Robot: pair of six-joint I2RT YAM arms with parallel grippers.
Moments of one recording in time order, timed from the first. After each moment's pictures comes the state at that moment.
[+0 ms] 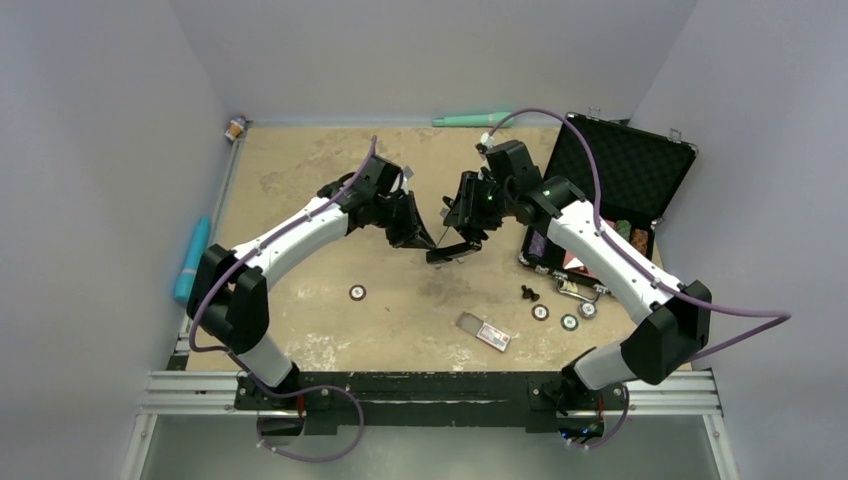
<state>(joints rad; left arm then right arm) -0.58 1.64 1.29 -0.58 0.47 -0.89 0.56 1.45 1.38 -0.71 -0.17 0.63</state>
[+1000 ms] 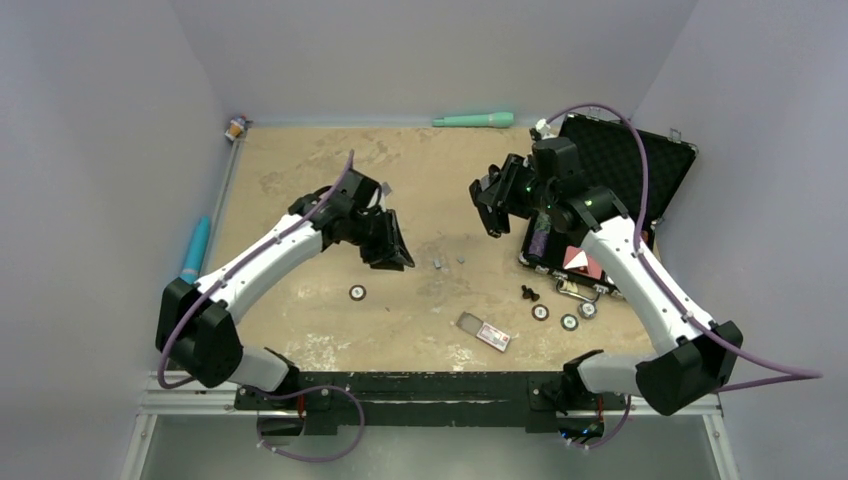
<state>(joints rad) -0.57 1.47 1.20 -0.75 0.42 -0.82 0.42 1.30 1.30 -0.64 -0.06 0.67</state>
